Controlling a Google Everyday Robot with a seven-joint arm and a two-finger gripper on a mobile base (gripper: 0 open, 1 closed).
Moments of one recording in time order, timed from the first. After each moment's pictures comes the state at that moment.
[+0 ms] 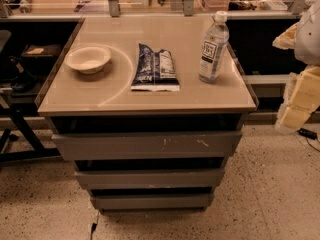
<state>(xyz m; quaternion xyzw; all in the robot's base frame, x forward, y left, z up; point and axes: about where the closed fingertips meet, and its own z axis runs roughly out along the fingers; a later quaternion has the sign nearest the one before) 0.438 -0.217 0.976 -0.60 0.78 -0.03 0.16</state>
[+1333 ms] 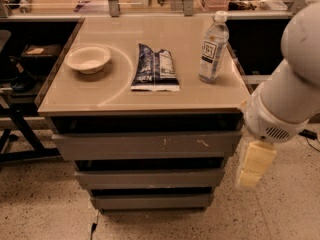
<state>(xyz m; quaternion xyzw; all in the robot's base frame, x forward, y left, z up) 0.407 -0.177 0.849 -0.61 0.78 0.00 0.11</state>
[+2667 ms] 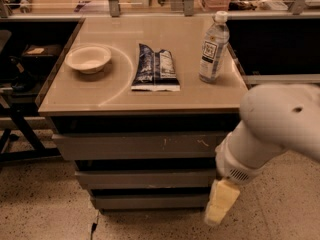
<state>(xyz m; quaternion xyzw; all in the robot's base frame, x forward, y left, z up) 0.377 -0.140 0.734 -0.58 0.81 0.09 0.08</state>
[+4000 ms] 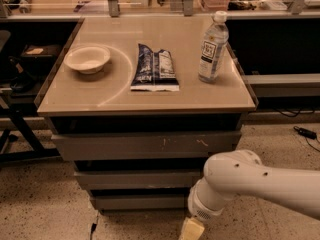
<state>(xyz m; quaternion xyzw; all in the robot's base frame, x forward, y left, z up) 0.349 -0.084 0.555 -0.56 0.81 0.16 0.06</state>
